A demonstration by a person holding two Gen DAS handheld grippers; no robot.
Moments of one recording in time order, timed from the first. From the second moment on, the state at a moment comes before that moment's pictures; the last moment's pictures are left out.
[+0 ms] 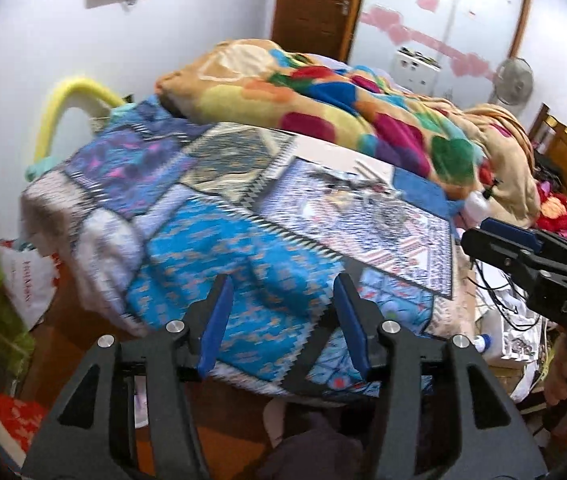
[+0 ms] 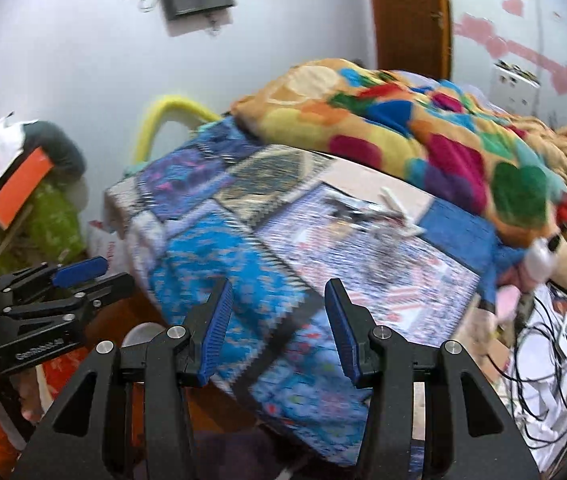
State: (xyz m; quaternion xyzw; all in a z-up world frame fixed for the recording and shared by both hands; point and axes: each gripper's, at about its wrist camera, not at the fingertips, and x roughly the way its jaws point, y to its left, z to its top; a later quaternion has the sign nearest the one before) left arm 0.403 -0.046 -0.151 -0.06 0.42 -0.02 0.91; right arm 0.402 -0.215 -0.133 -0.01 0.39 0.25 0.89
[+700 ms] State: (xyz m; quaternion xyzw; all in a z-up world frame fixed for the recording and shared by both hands) left arm 0.541 -0.102 -0.241 -0.04 0.48 -0.09 0.87; right arm 0.495 -0.271 -0.210 0.04 0.44 0.20 0.88
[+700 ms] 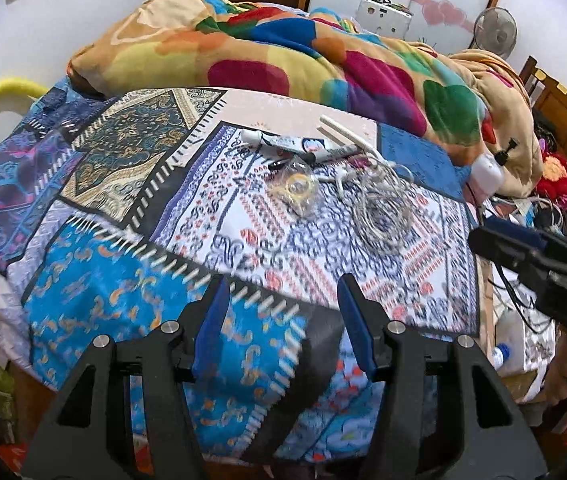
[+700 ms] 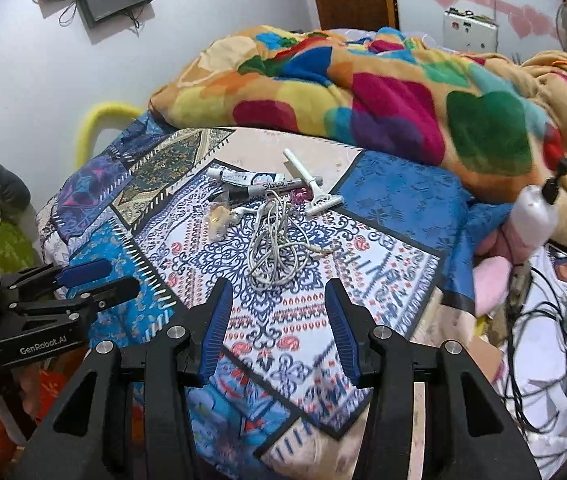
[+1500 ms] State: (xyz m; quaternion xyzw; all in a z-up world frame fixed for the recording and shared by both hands) left arm 0.635 -0.121 -0.287 -0.07 0.47 -0.12 0.87; right arm 0.546 -0.244 -0.259 -0.01 0.43 0.21 0.88
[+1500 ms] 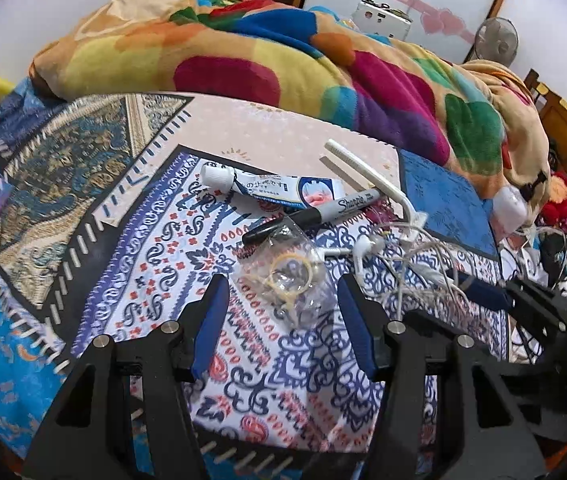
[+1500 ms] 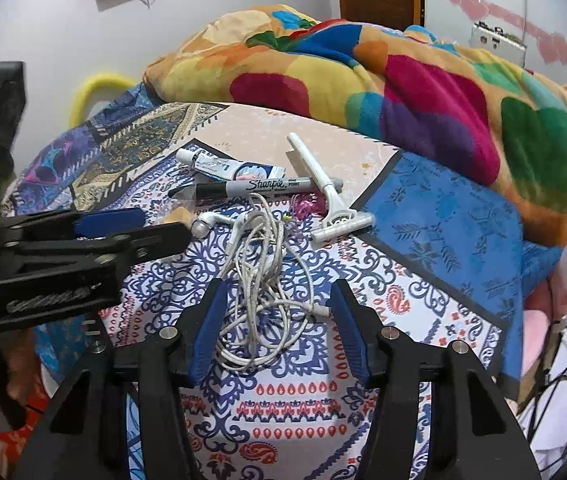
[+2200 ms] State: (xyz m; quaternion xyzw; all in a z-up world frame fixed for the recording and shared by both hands) left arm 0.578 -0.107 -0.276 -0.05 0.46 -0.11 0.88; right arm 0.528 -0.256 -0.242 0.04 0.43 0.22 0.87
